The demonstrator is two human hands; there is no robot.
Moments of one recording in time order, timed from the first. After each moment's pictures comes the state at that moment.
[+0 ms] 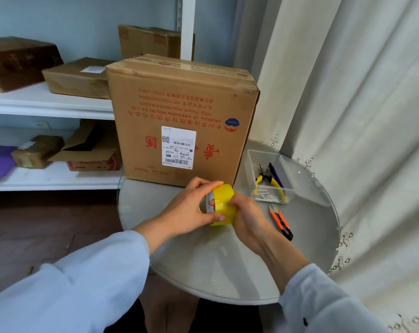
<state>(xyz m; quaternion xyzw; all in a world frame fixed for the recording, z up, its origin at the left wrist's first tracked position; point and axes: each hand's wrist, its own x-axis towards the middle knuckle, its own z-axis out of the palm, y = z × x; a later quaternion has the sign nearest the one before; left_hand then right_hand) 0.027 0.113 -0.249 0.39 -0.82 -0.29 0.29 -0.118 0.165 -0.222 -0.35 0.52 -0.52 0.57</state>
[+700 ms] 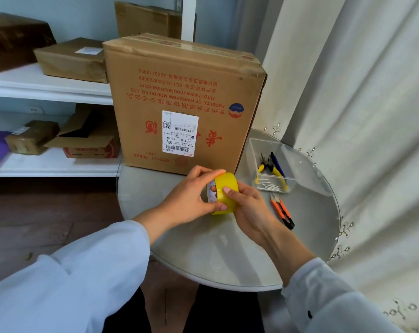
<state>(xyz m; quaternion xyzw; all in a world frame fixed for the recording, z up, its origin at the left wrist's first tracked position) 0.028 0.116 -0.255 0.38 -0.82 -0.30 0.32 -0.122 0.172 -0.231 -0.39 0.48 -0.54 0.57</state>
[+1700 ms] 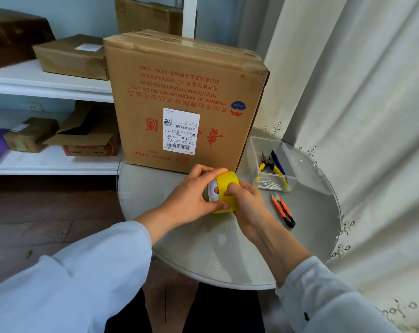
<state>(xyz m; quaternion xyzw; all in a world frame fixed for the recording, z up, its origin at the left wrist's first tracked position) 0.026 0.119 -0.258 0.38 -0.81 -0.30 0.33 -0.108 0.171 -0.224 -0.35 0.57 -0.53 0.52</state>
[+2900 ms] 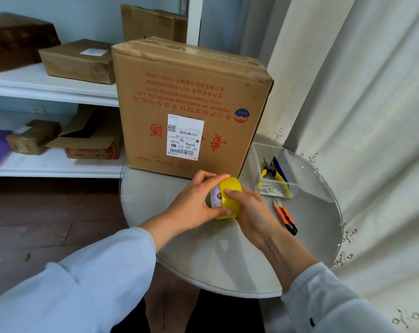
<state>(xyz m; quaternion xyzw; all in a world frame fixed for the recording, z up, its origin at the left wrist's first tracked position) 0.025 0.120 -0.258 0.38 -0.80 -0.33 0.34 -0.110 0.174 -0.219 -0.33 0.54 -0.53 0.56</state>
